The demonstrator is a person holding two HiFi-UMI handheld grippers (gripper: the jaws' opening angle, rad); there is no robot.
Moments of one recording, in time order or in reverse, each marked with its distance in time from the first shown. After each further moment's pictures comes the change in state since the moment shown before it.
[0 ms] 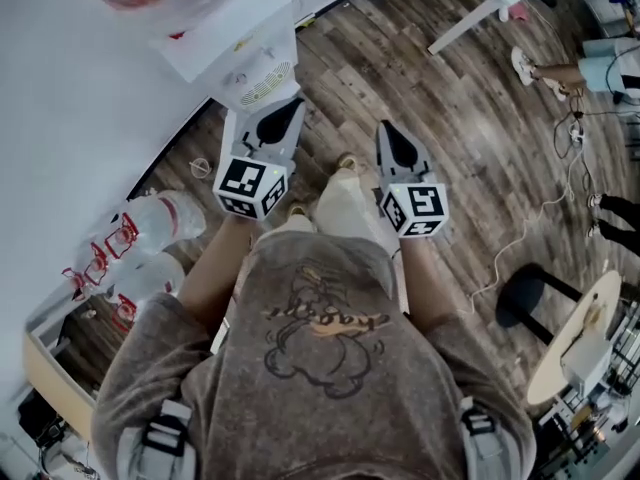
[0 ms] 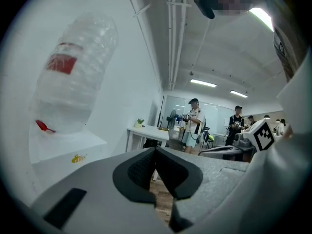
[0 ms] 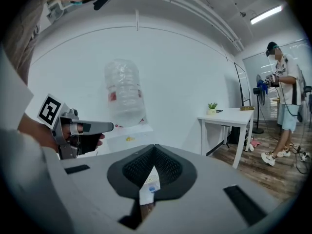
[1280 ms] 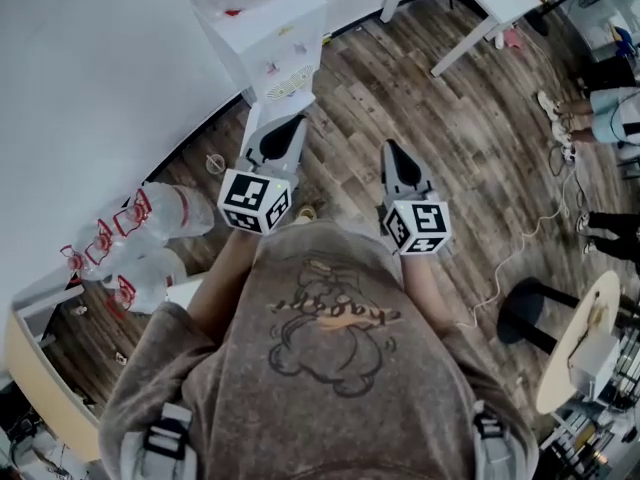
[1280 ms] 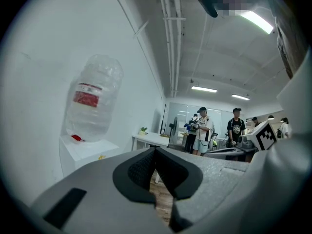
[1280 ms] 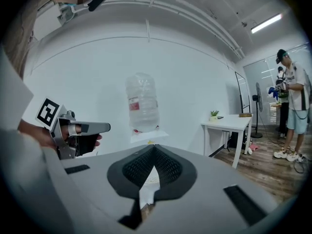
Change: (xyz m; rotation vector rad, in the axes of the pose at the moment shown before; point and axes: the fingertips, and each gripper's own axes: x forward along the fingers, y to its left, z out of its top) left arm -0.174 -0.046 0.025 0.013 -0.082 0.062; right arm -0.117 0.123 0.014 -0.018 -0.055 0.000
